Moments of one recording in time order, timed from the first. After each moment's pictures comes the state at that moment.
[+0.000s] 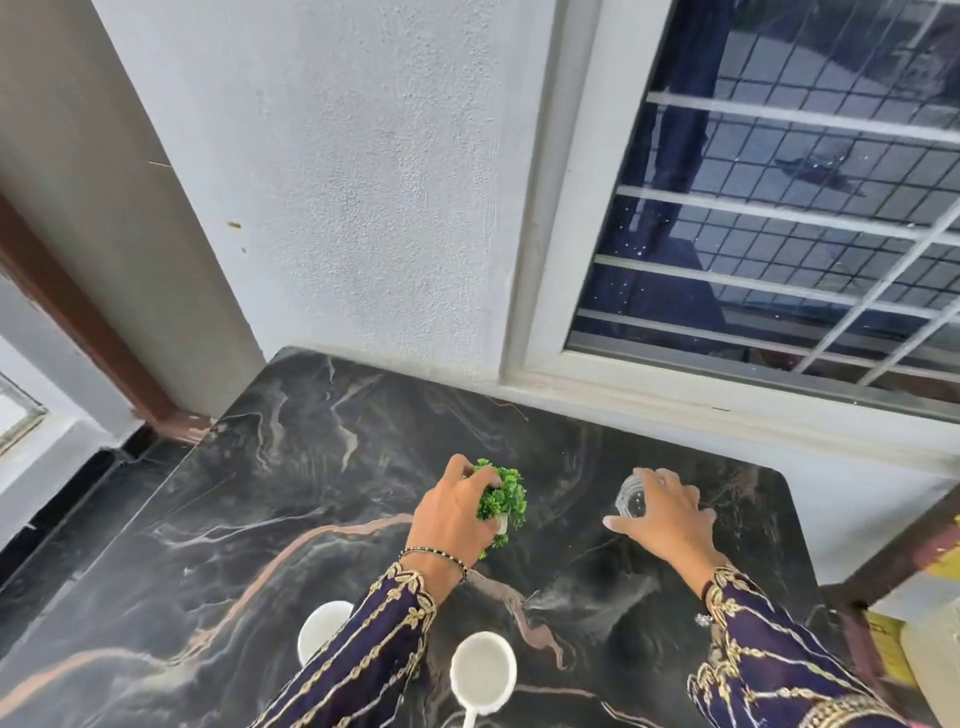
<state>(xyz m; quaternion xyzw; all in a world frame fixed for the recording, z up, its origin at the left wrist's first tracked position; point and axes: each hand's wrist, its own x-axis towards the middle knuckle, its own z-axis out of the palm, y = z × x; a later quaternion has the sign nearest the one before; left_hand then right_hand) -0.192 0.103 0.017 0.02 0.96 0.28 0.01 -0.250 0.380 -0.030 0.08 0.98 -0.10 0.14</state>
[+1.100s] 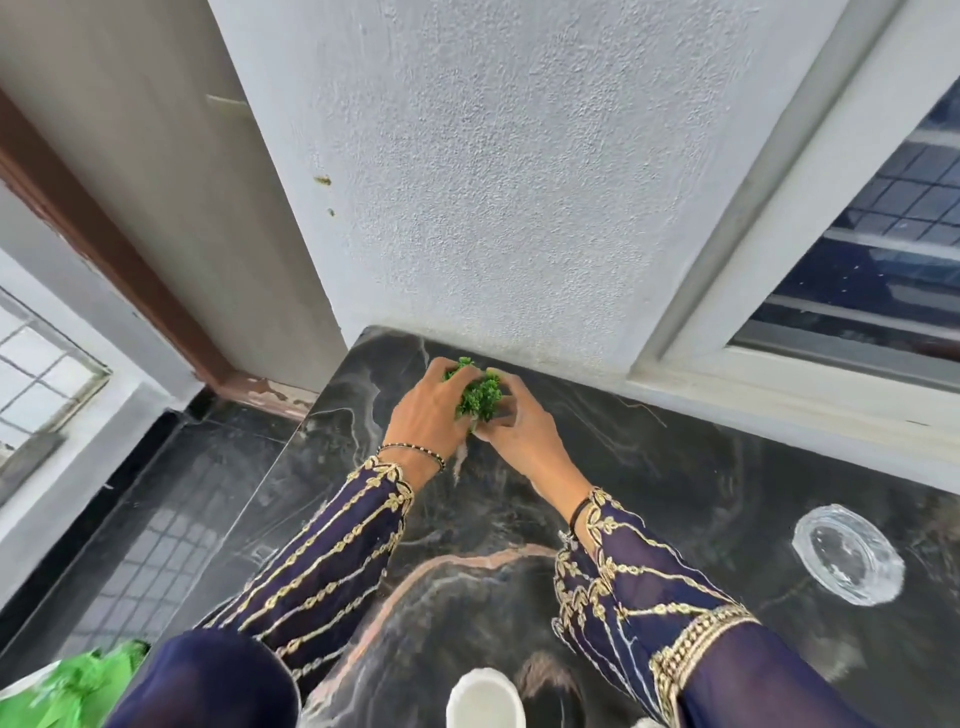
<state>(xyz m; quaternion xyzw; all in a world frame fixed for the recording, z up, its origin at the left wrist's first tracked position) -0.317 -0.103 -0.002 0.01 0.97 0.23 -0.03 -0.343 0.039 -0.045 -0.03 0.83 -0.54 0.16</state>
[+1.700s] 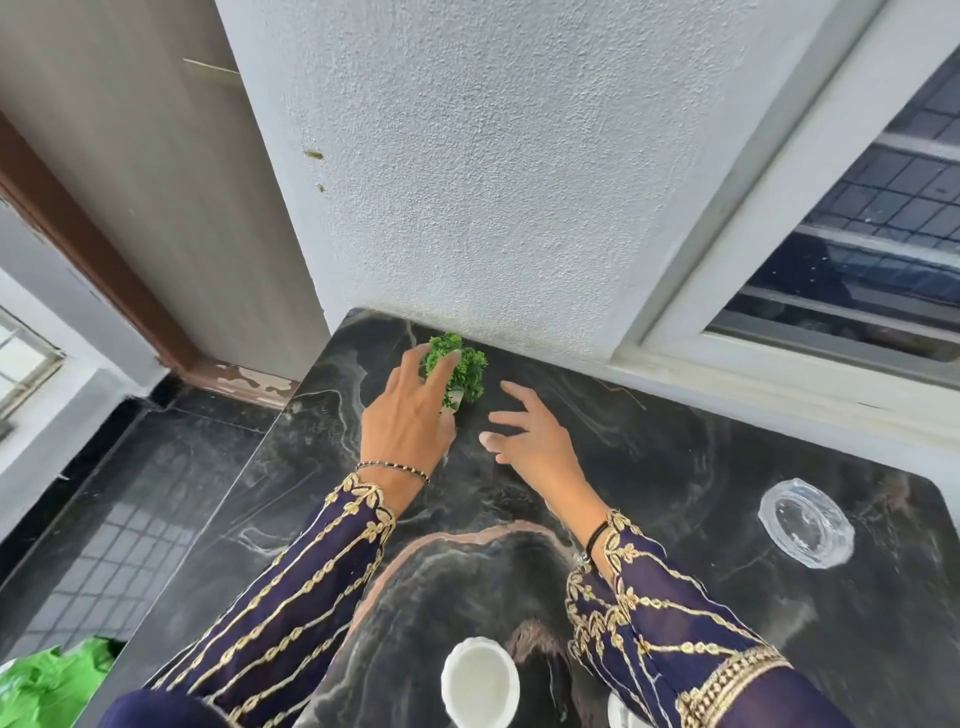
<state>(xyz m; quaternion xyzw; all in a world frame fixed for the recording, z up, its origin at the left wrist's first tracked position) -0.278 -0.105 0.003 -0.02 0.98 0.16 -0.08 -0.304 0.063 -0.040 0.03 0.83 -0.53 0.17</state>
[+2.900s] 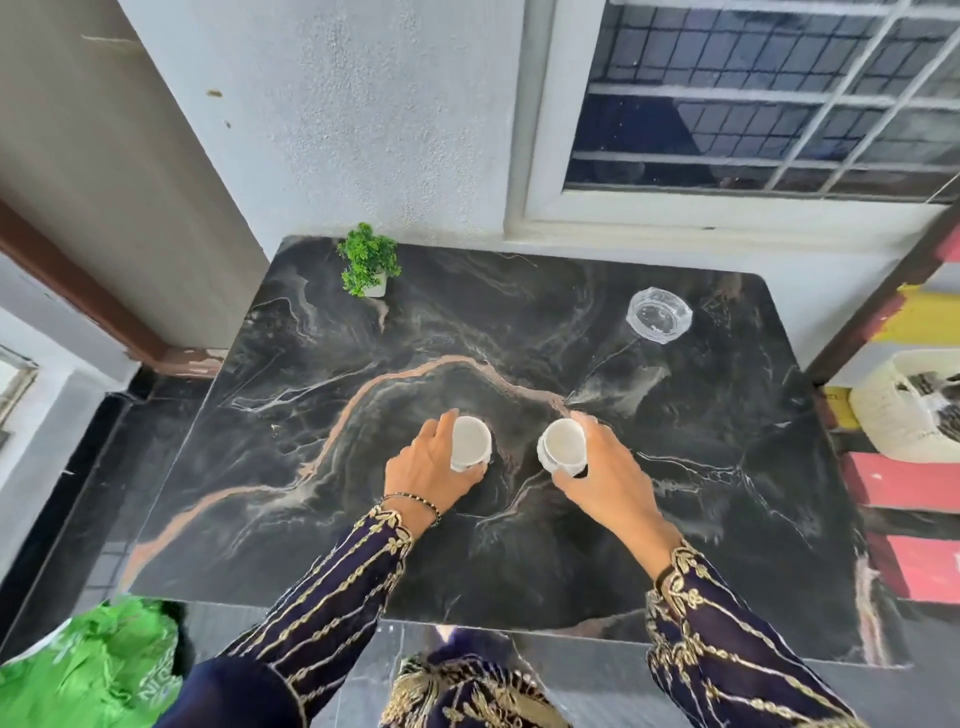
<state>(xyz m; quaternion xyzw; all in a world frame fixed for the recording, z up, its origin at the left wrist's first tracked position) -0.040 0.003 -0.030 0.00 0.97 0.21 0.13 -0.012 0.225 -0.025 0.09 0.96 -0.25 0.13</state>
